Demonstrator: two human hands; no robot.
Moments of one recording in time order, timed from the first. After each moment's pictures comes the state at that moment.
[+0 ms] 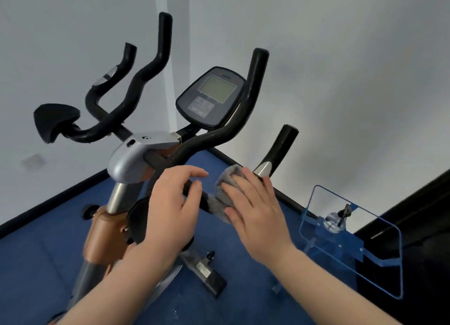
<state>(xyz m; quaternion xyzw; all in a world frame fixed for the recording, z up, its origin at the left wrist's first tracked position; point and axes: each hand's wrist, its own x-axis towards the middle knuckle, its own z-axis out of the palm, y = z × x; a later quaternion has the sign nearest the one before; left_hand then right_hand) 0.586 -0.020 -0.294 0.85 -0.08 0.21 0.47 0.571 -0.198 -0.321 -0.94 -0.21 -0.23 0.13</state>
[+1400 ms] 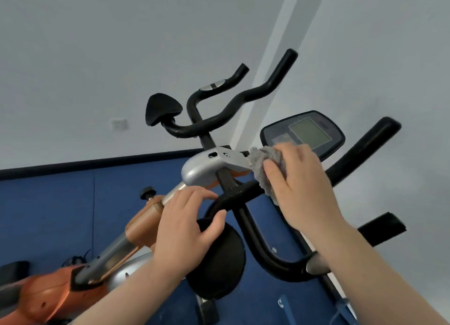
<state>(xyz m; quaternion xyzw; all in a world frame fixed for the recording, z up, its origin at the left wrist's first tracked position) 0.583 0.035 -0.317 0.88 0.07 0.27 0.39 0.680 -0.123 -0.215 -0.93 -0.28 -0.18 0.18</state>
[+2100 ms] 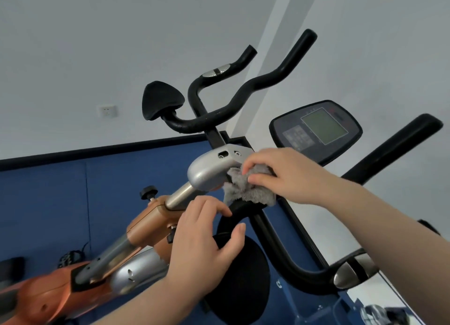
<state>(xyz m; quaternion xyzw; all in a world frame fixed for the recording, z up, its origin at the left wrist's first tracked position) 0.587 0.040 -0.326 0.84 0.06 0.24 0.47 0.732 -0.081 -0.211 -0.89 -0.42 0.12 0.10</state>
